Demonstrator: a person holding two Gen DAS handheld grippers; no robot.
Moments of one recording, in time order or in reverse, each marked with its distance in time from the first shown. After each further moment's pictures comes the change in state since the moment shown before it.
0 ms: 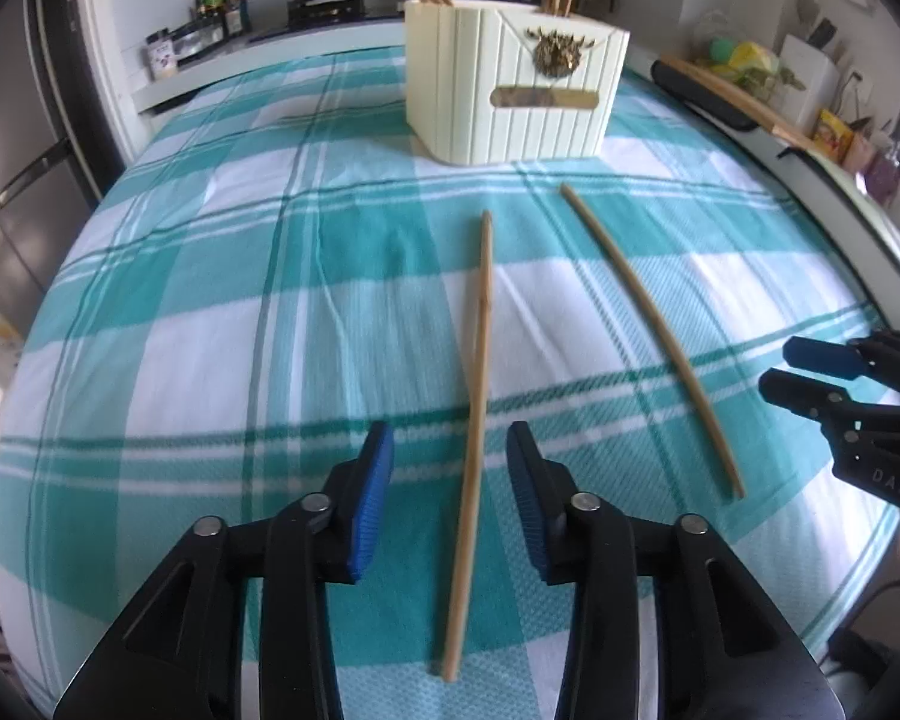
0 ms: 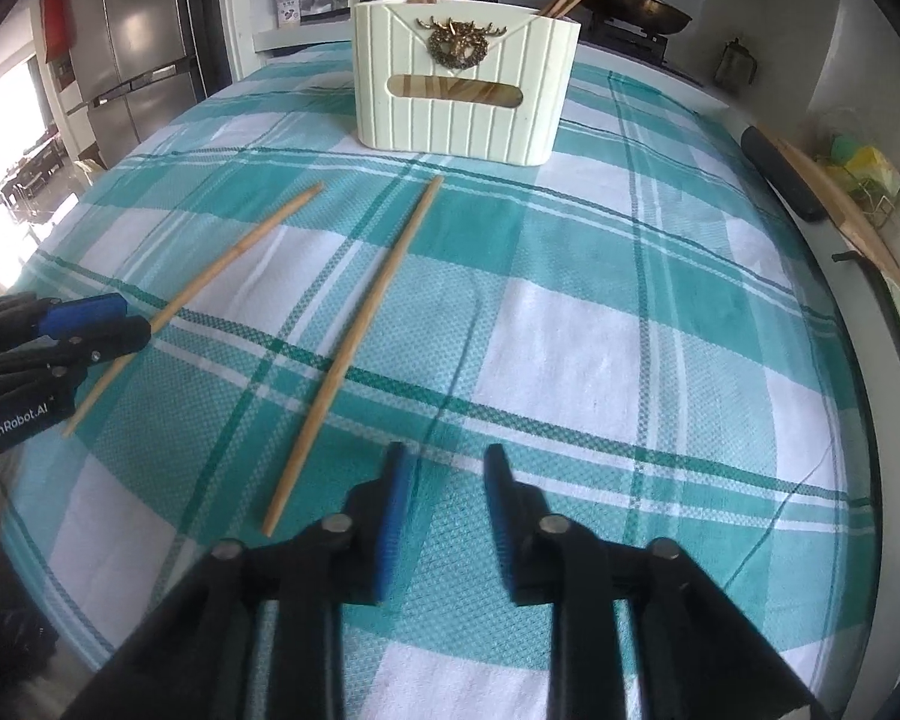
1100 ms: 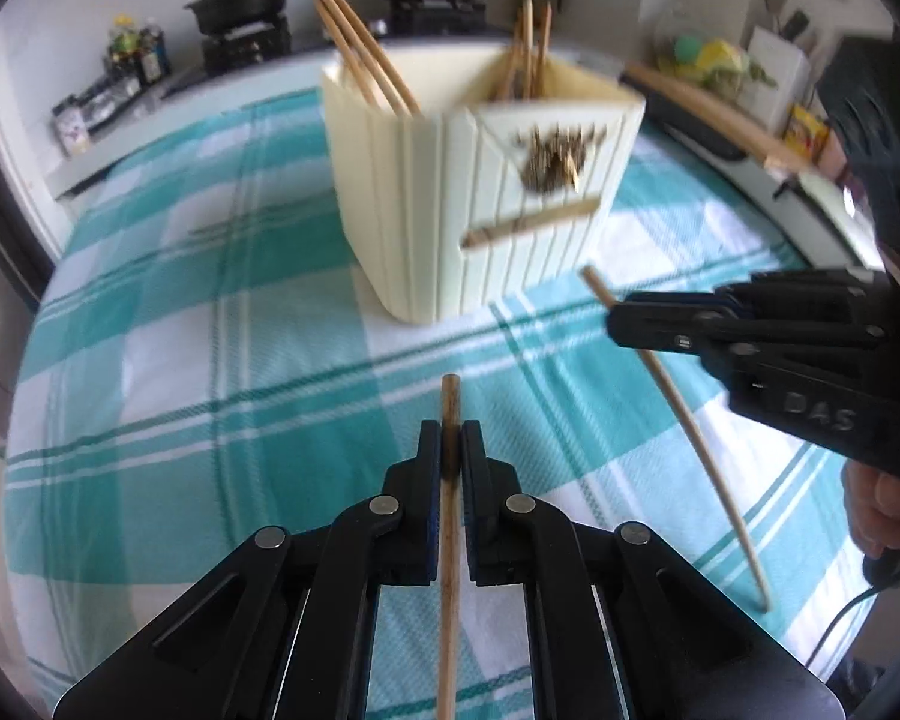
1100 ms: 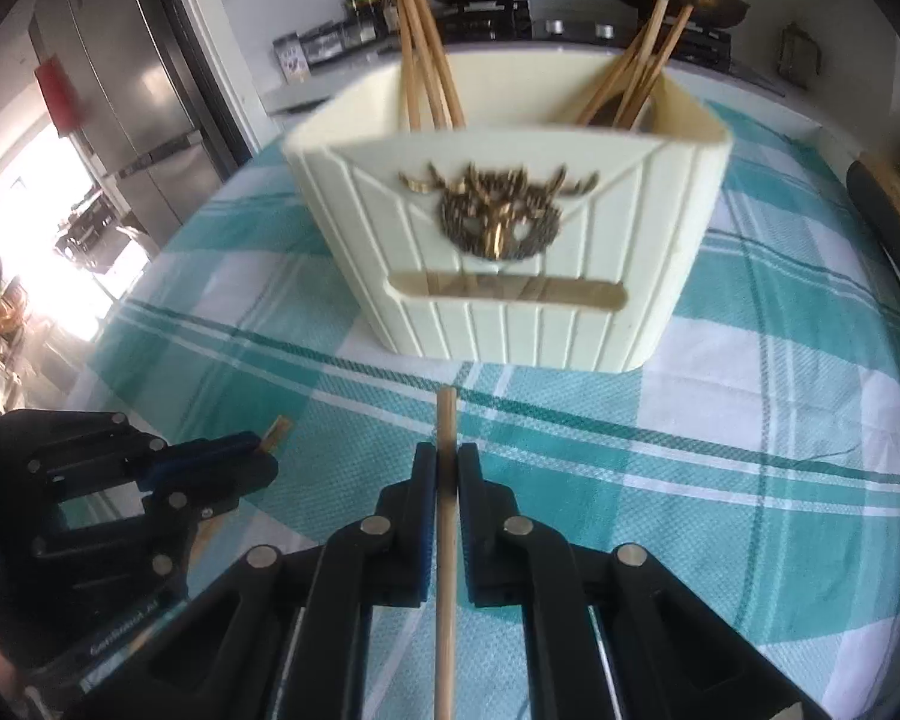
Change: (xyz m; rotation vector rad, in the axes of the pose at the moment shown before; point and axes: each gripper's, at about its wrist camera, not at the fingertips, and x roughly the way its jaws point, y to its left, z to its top) left arm 0.033 -0.003 0.112 0.111 -0.019 -0.083; right arm 0.065 -0.002 0.157 0.073 -0.045 0.211
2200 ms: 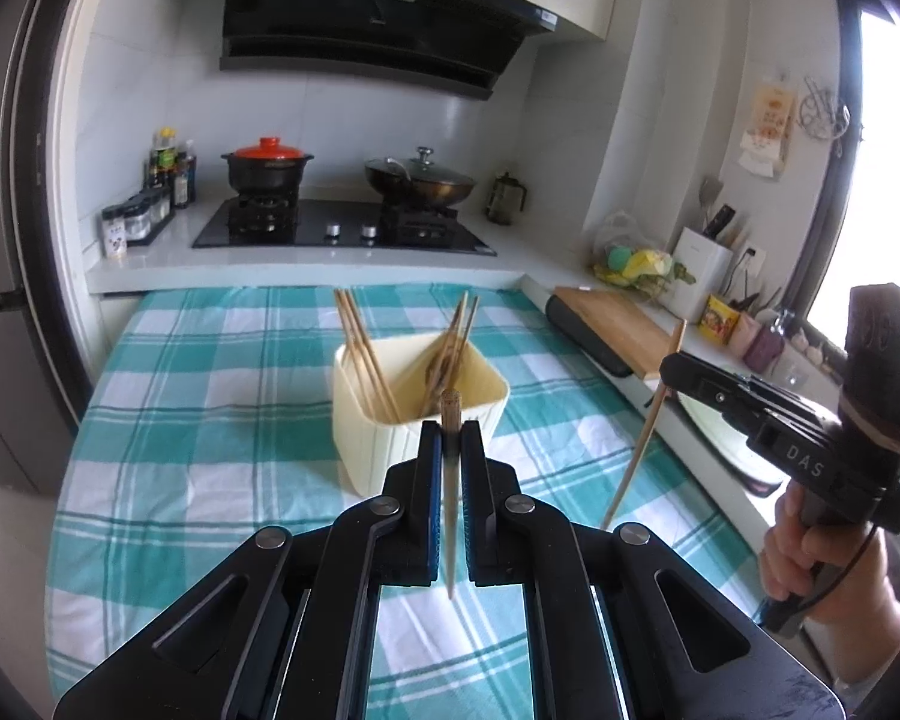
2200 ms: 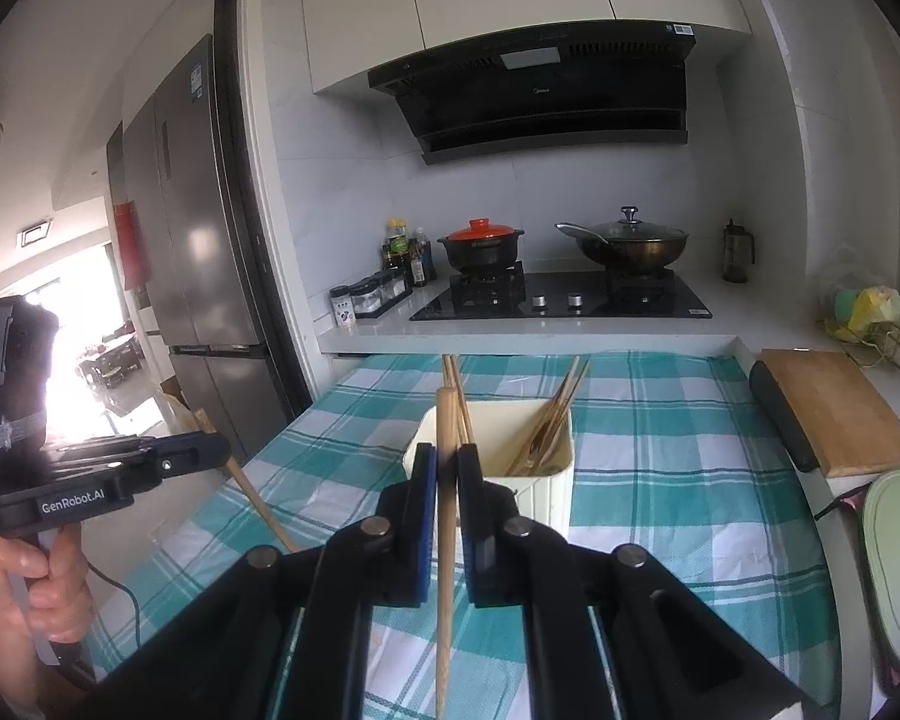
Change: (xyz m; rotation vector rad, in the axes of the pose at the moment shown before) left arm -0.173 0.007 0.045 -0.109 -0.380 -0.131; right arm -0.220 0.005 -0.009 -0.032 -0.552 0.006
